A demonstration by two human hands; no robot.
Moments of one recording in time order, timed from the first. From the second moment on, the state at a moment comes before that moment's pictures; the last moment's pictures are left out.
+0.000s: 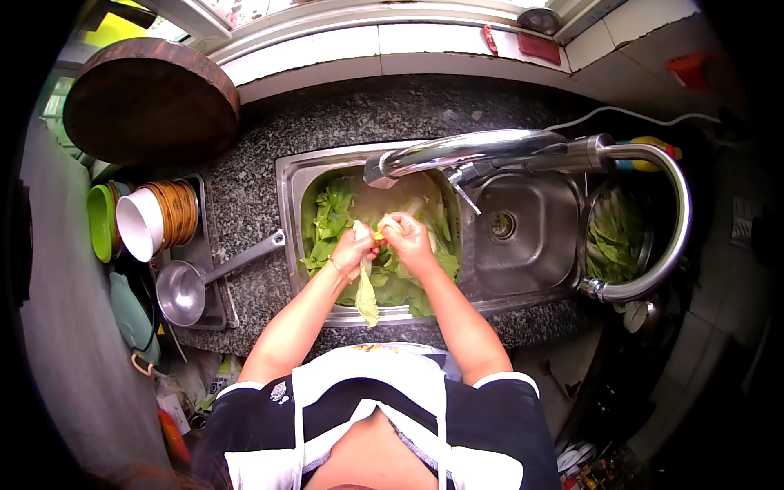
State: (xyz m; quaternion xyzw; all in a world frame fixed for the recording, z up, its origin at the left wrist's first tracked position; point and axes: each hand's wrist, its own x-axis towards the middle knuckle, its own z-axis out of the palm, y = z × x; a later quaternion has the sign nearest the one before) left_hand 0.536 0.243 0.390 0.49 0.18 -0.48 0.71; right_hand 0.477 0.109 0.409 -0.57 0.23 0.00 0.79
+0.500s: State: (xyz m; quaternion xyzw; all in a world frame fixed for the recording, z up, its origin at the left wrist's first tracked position) left_hand 0.510 0.127 0.477 0.76 -0.50 -0.18 0.38; right_hand 0.465 0.104 0.373 -0.25 0.36 -0.05 0.90
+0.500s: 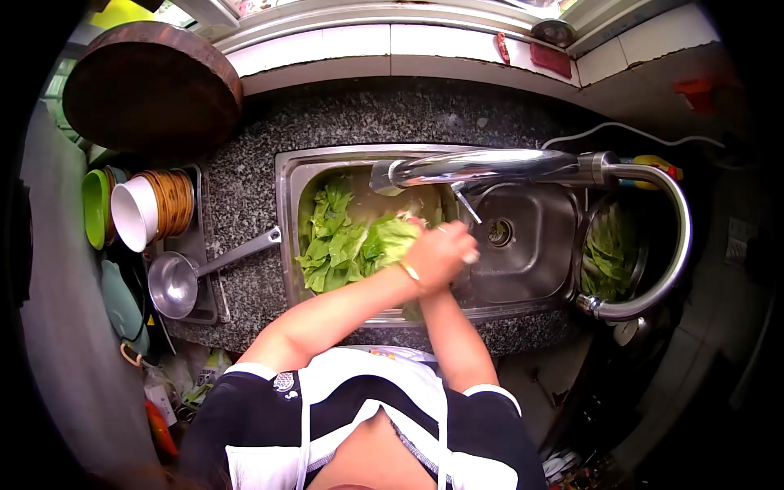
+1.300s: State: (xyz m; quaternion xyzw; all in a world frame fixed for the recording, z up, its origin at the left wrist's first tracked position) left_hand 0.627 0.167 0.298 0.86 -0.21 -0.41 0.21; right_hand 0.551 0.062 0.302 -0.91 0.28 0.20 0.22
